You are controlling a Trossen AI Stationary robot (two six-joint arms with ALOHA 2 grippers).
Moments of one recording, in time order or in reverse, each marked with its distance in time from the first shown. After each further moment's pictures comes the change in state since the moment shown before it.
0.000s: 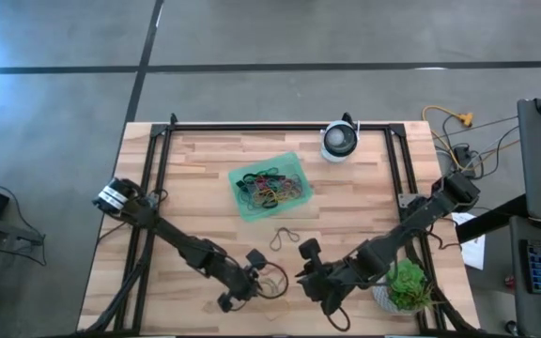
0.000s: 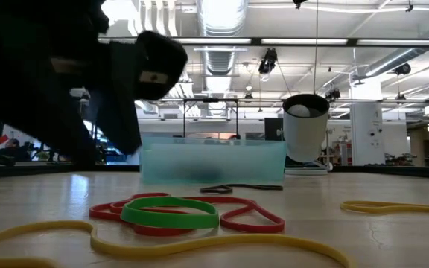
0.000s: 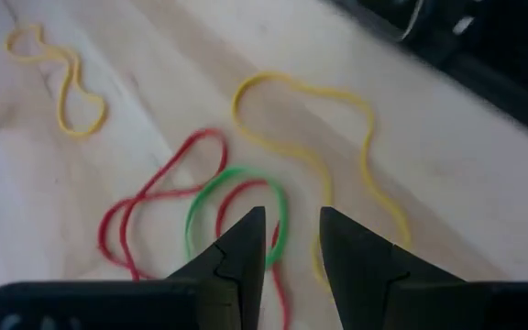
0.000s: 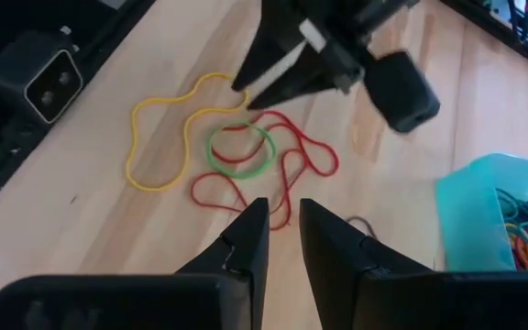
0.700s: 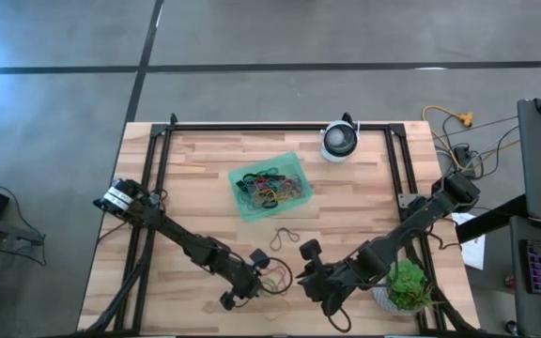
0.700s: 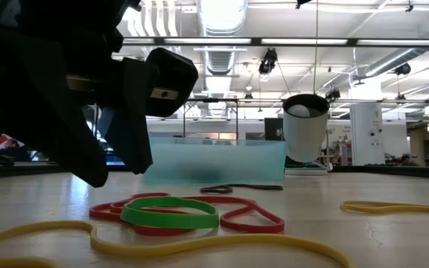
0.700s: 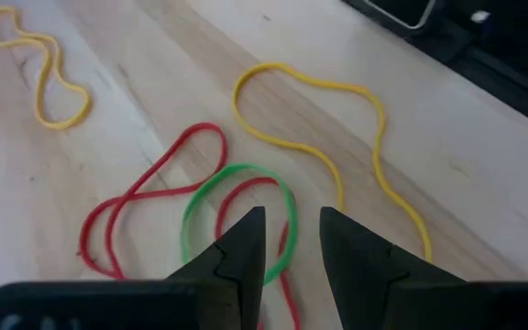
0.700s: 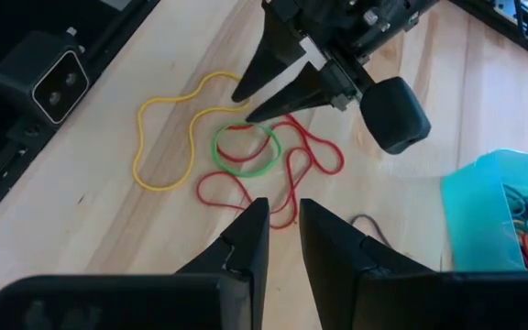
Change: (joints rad) left arm 0.044 0.045 -0.009 0.064 0.079 0.005; right arm 0.002 0.000 -0.003 0.001 0.001 0.019
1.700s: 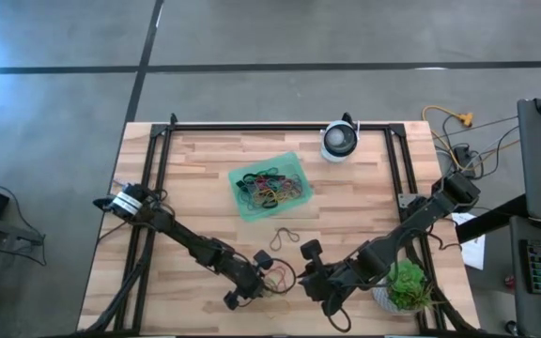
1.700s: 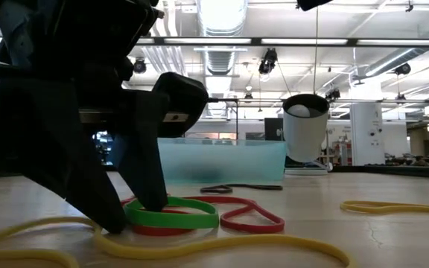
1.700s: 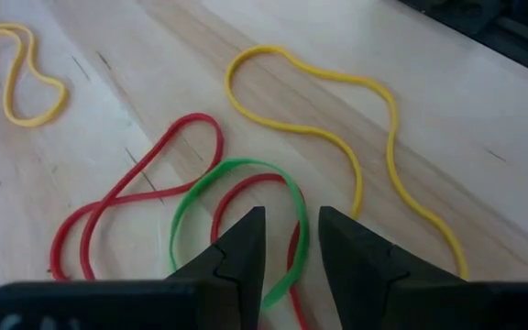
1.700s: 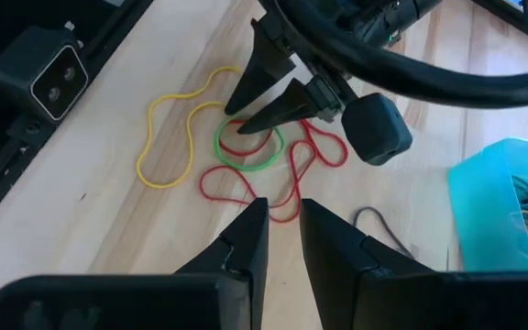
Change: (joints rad) left arm 0.017 0.083 0.002 0.078 0.016 0.038; right arm 0.000 0.000 -0.010 -0.002 -0.002 0.026
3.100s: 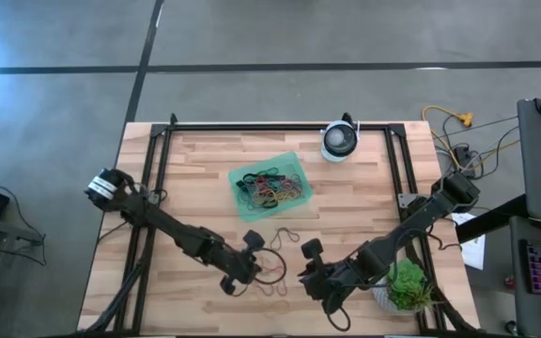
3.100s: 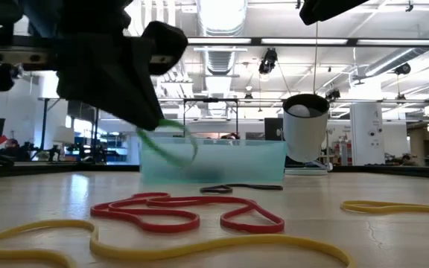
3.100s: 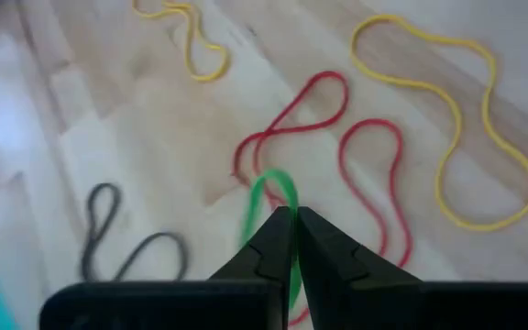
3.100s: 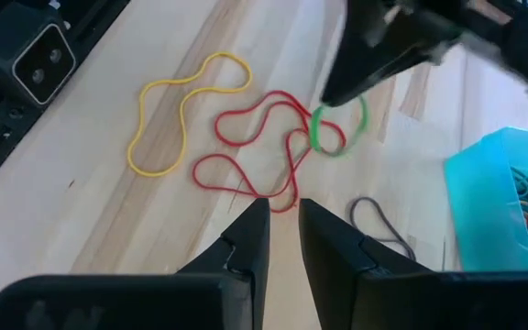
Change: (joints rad) left arm 0.011 -0.233 -0.004 -0.296 -0.256 0.032; right arm 0.000 0.000 -0.023 0.002 0.014 0.000
